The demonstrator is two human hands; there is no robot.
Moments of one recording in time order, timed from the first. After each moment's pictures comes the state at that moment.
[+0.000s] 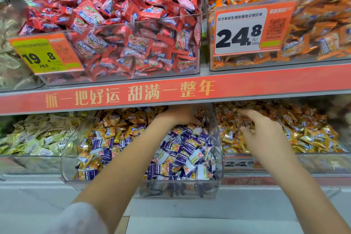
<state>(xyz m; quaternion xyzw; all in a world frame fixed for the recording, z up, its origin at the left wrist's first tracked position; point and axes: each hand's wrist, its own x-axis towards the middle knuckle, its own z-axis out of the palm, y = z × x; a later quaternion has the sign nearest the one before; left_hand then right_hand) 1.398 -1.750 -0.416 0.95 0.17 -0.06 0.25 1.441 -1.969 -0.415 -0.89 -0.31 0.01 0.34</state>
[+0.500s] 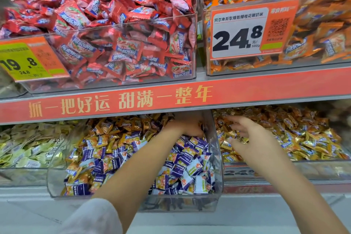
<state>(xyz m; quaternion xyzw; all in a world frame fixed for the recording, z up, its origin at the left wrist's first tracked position) 1.436 -1.739 -0.458 0.95 0.15 -0.17 0.21 1.442 -1.959 -0.417 -0.87 -0.32 0.11 0.36</state>
